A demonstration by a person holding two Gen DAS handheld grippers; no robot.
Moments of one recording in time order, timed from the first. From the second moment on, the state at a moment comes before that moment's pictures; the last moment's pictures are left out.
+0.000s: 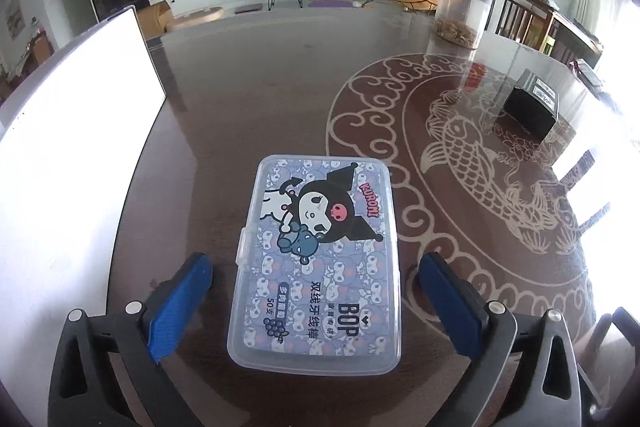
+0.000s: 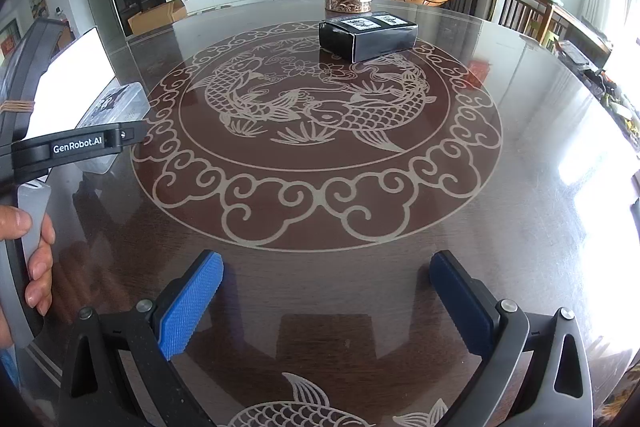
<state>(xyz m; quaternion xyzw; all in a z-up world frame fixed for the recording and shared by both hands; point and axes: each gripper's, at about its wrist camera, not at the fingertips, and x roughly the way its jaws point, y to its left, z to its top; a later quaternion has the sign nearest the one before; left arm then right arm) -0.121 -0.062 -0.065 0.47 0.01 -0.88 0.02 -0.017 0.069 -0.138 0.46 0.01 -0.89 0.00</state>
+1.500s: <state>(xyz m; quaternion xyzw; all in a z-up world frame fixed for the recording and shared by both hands) -0.121 -0.065 -0.062 0.47 0.01 -0.88 0.02 -0.214 0.082 -0.109 0.49 -0.05 -0.87 -0.04</state>
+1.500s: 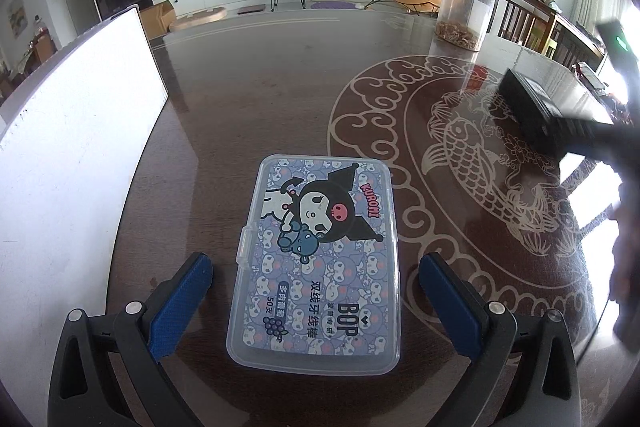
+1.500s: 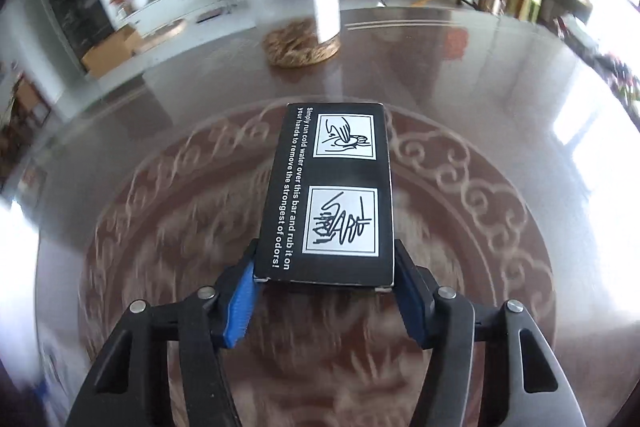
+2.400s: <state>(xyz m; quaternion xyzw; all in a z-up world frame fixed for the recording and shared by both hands) -0.121 -0.064 -0.062 0.47 0.01 -0.89 0.02 -0.026 0.089 -0.131 0.46 0.01 -0.89 0.01</state>
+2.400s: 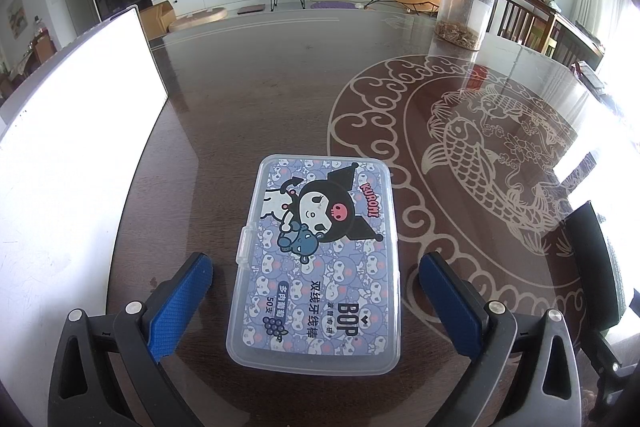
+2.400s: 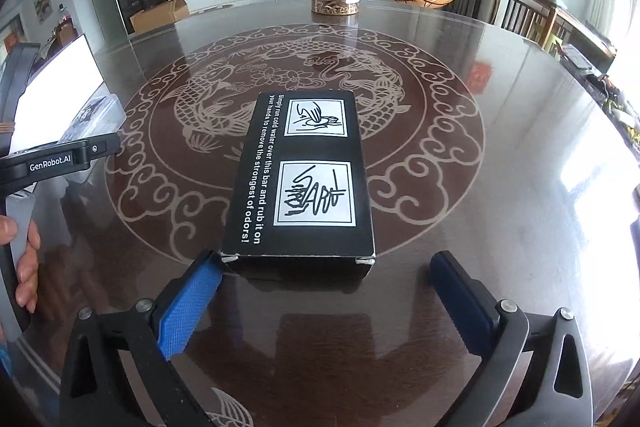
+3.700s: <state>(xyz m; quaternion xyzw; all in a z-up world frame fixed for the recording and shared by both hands) -0.095 -0.046 -0.029 0.47 0.01 -0.88 -0.02 -0.086 0.096 -0.096 0.58 0.01 -0.81 0.06</state>
